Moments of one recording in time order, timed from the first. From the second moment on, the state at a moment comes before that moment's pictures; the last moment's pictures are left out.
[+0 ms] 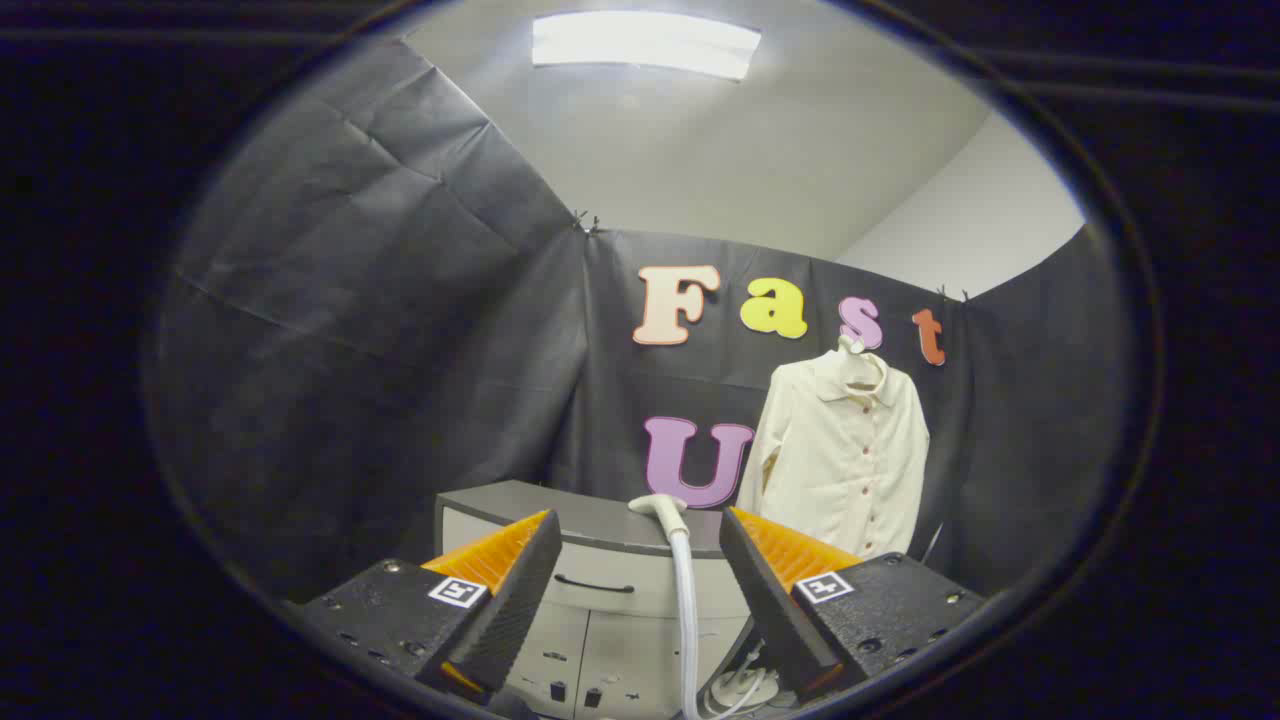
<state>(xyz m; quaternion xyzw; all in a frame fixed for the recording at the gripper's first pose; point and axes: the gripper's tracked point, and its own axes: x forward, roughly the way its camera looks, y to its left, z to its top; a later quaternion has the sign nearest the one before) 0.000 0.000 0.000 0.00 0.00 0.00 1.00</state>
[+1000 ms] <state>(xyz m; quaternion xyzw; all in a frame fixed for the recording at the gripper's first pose) 0.004 -0.004 -0.019 0.01 0.02 0.01 1.00</state>
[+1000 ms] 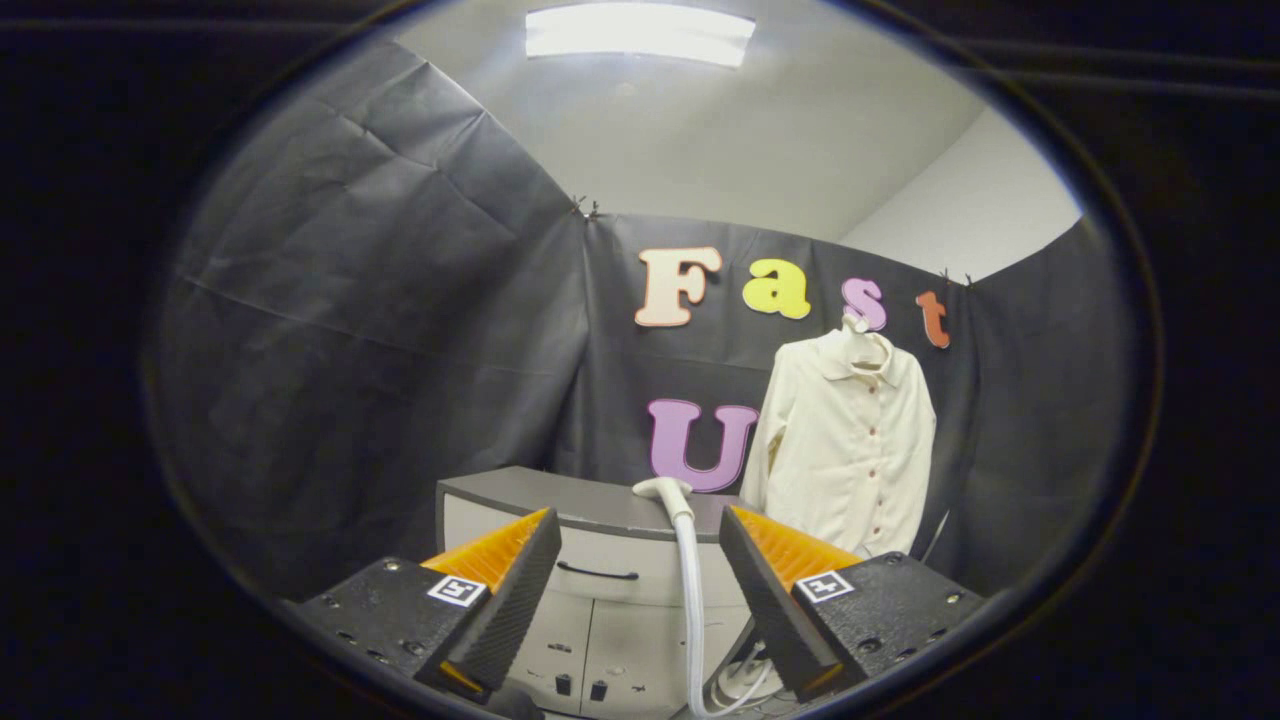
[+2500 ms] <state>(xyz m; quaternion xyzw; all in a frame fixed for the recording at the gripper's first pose) 0.199 -0.031 -0.096 0.00 0.12 0.01 0.99</state>
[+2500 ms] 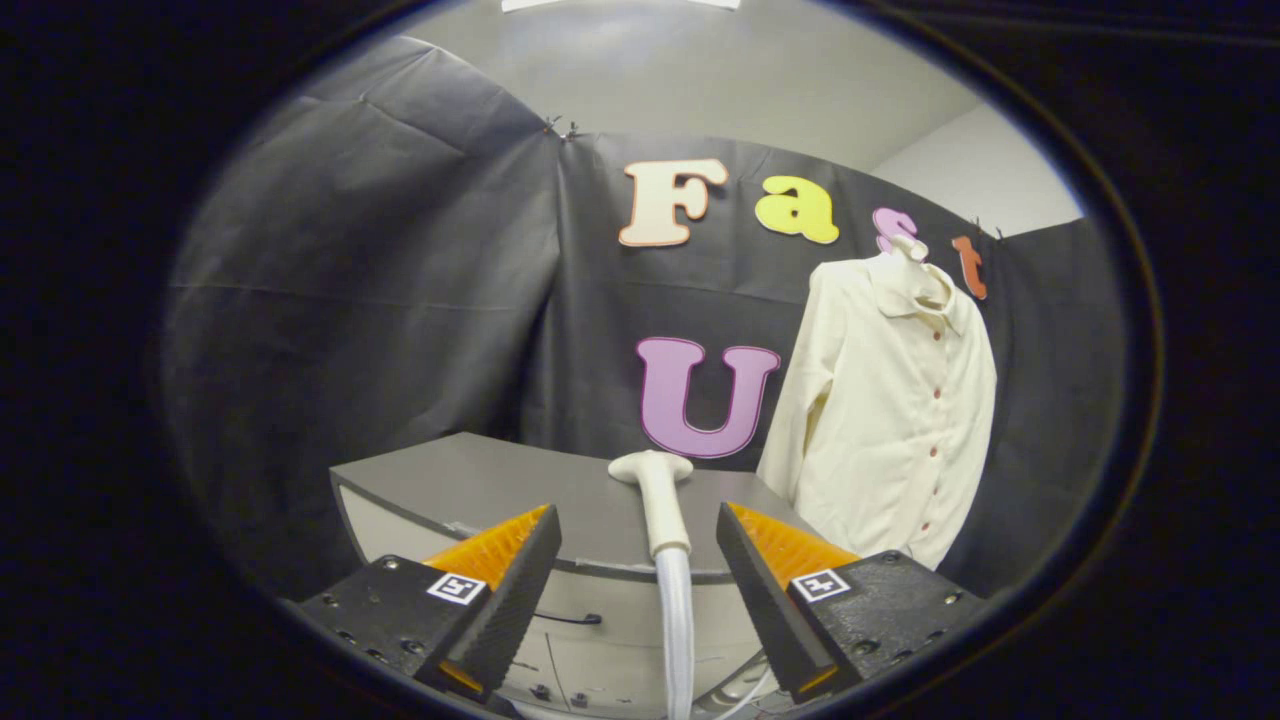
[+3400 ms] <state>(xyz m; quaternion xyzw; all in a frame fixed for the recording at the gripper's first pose) 0.297 -0.036 -0.174 0.00 0.24 0.05 0.97</state>
